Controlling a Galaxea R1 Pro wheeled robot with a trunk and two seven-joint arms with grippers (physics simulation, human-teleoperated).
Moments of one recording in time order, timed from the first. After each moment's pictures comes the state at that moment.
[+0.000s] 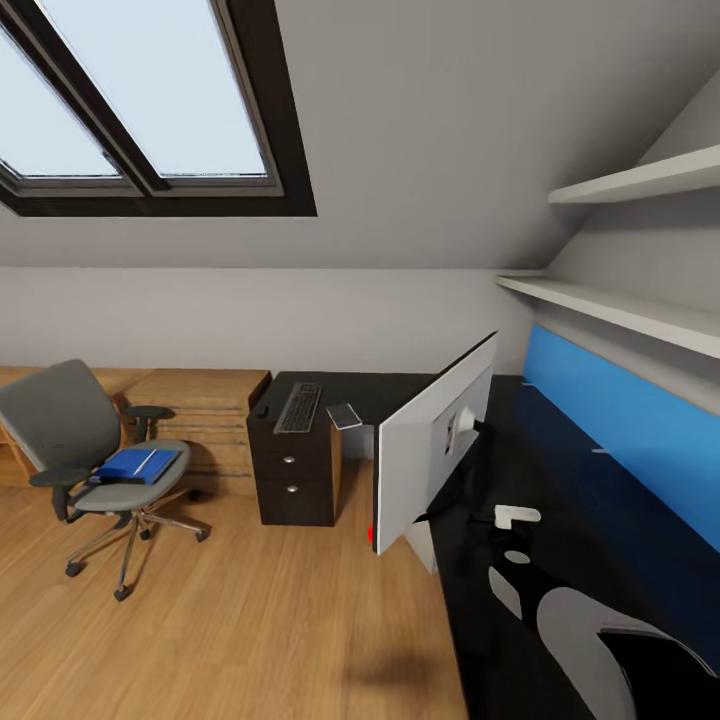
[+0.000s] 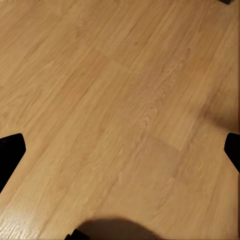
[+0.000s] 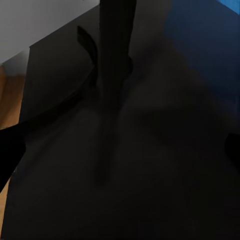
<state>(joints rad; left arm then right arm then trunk) 0.00 0.05 -0.32 -0.70 0.65 -0.21 0.39 -0.85 -0.03 -0.06 -0.07 0.04 -0.26 -0.23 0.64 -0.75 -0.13</state>
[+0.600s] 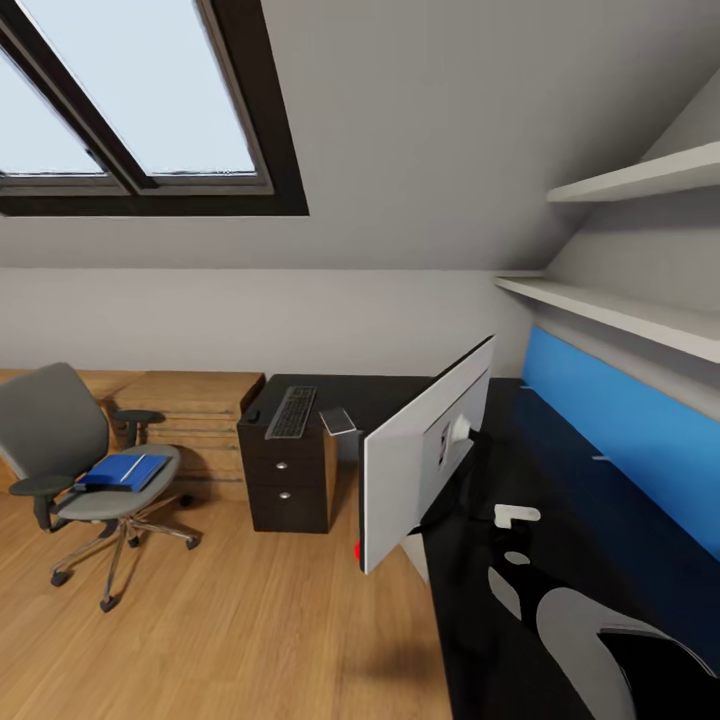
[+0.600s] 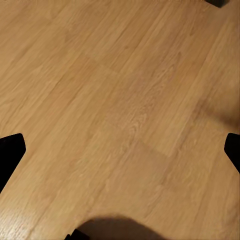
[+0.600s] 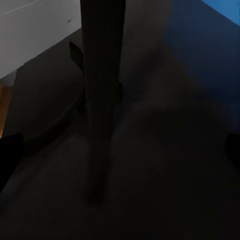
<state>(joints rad) 0.00 0.05 -0.32 -0.70 0.65 -0.21 0.39 -0.85 -0.03 -0.06 -0.06 0.04 -0.29 -0.23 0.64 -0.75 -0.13</state>
